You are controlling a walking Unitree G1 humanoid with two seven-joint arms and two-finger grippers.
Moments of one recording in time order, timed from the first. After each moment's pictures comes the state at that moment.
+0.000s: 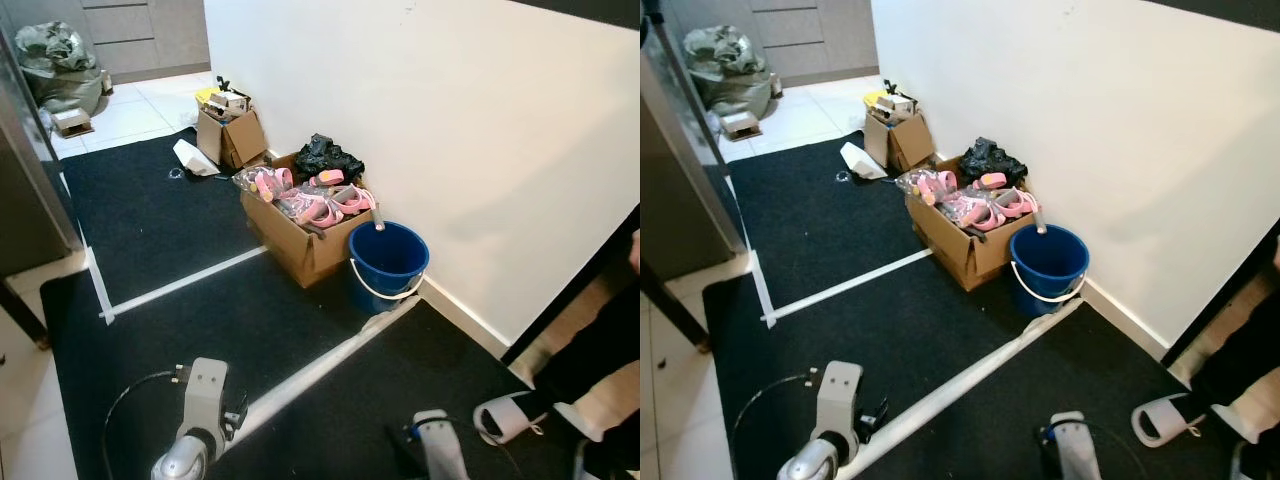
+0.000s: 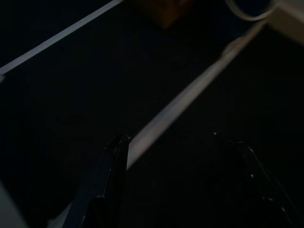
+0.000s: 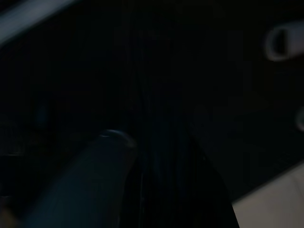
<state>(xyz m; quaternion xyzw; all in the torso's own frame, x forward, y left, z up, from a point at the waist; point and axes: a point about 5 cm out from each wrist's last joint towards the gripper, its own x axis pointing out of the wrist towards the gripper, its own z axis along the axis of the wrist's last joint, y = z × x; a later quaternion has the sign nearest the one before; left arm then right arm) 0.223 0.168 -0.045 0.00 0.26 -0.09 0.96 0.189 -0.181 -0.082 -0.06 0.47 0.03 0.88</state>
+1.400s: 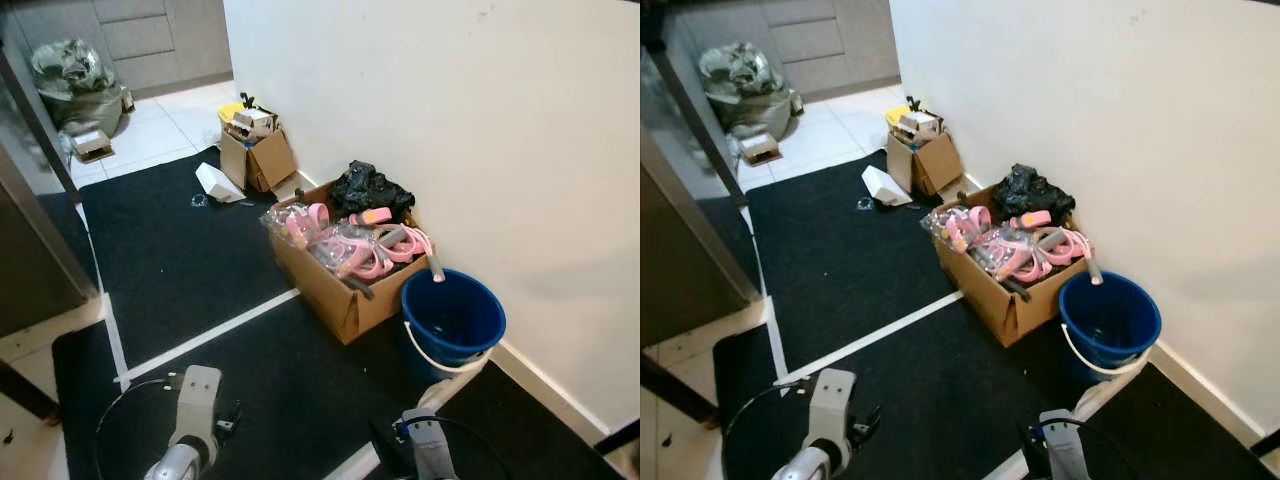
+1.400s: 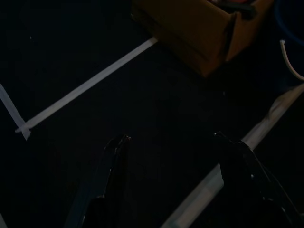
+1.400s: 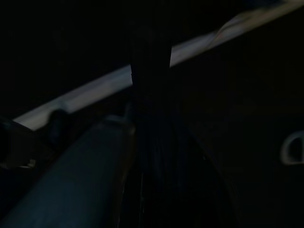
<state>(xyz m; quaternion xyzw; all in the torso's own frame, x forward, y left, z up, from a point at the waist) 0.229 0.164 -0.041 0.00 0.25 -0.10 0.96 0.189 -0.186 -0.080 -0.06 0.46 0.02 0.89</state>
